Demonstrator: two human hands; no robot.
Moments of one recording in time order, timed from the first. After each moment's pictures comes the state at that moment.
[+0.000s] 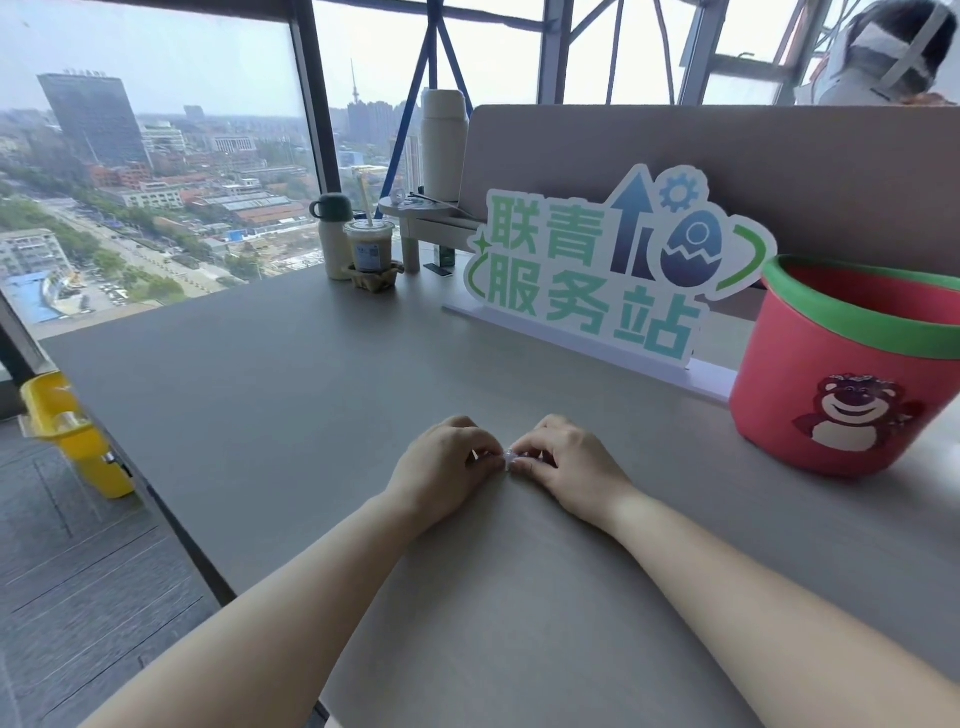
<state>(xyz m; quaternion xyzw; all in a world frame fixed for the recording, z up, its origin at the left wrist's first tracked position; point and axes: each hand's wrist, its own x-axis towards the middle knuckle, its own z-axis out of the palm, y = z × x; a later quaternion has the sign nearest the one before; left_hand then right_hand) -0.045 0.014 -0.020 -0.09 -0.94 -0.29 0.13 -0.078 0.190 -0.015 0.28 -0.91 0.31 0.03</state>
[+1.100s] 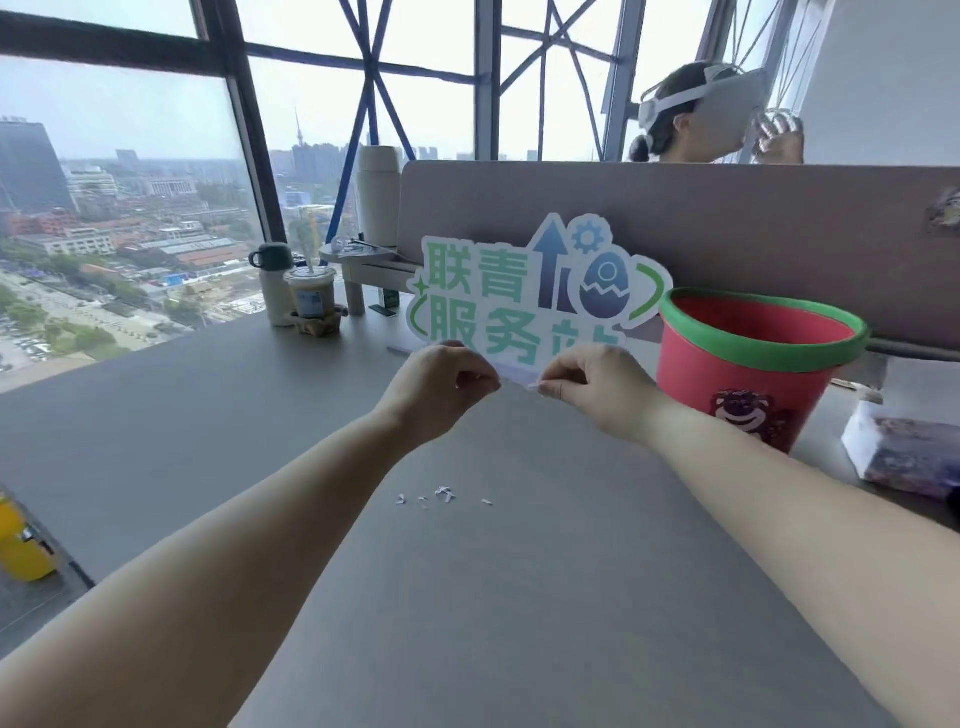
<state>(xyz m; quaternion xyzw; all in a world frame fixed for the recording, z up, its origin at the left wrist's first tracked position) -0.077 0.060 0.090 -0.20 -0.91 -0.28 0.23 -0.085 0.264 0.099 0.23 -0.90 0.34 0.12</state>
